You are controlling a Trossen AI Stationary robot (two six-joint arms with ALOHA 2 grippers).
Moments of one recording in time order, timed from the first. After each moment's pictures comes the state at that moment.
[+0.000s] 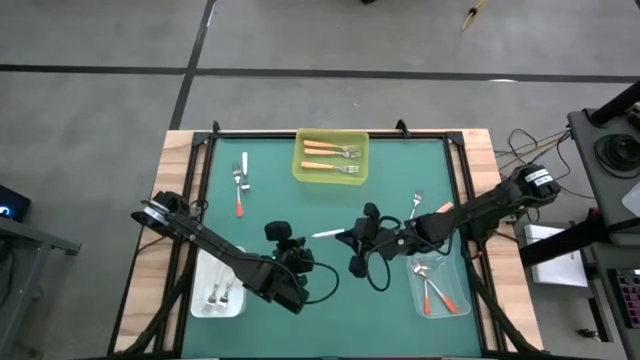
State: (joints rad) left arm -0.52 1.90 1.49 -1.07 -0.96 -0.59; right arm 0.34 1.49 0.93 0.08 0.49 0.38
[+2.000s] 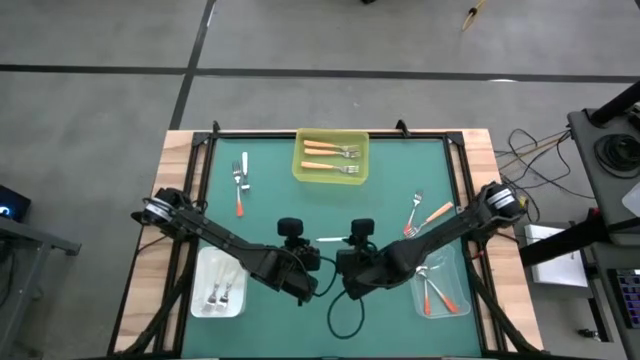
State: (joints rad) left arm -0.45 1.89 1.45 -0.92 -0.79 -0.33; right arm 0.44 1.84 1.44 -0.79 0.69 0.23
